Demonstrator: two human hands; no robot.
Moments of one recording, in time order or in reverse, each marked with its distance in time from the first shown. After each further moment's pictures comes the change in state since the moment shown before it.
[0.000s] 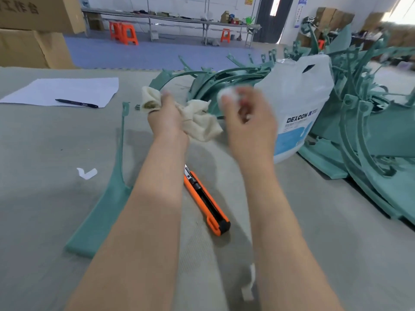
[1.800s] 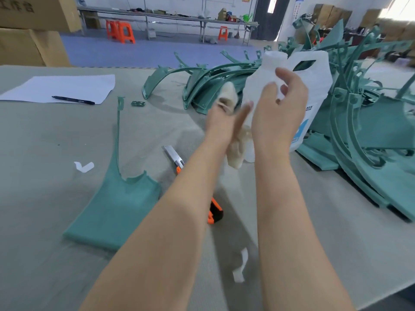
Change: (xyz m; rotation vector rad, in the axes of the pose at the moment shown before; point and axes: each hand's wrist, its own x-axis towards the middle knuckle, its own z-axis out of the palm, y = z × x) left_hand -0.071 -0.048 0.029 0.717 -0.480 0.133; right_hand 0.011 -0.015 -0.034 0.103 0.275 0.174
